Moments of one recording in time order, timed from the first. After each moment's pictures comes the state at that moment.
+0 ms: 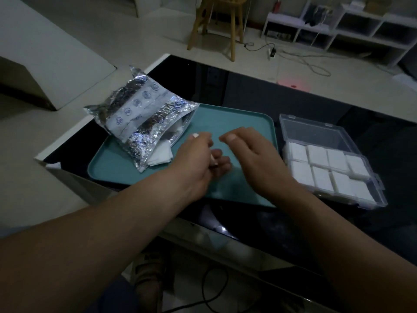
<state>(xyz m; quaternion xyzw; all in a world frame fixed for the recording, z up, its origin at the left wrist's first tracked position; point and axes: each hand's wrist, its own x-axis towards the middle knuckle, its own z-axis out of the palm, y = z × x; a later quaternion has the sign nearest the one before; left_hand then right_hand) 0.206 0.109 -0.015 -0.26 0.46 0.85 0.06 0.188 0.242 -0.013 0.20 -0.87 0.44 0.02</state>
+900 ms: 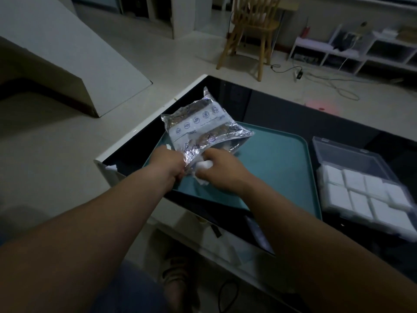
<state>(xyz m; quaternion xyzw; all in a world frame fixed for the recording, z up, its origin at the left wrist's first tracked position) 0.208 -0.036 -0.051 -0.40 0.65 0.65 -0.06 0.167 0.111 -0.049 0.25 -0.92 0.29 -0.13</state>
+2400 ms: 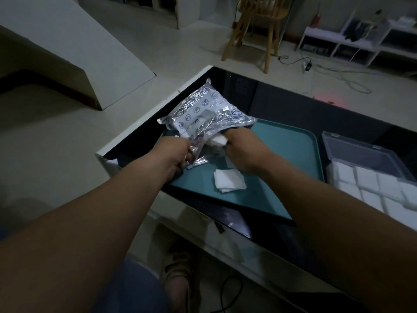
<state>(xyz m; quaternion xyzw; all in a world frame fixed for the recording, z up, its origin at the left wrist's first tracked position) 0.196 -0.041 -0.044 -0.38 0.66 0.65 0.03 0.118 0.128 -0.034 0.32 -0.92 0.20 -0.07</state>
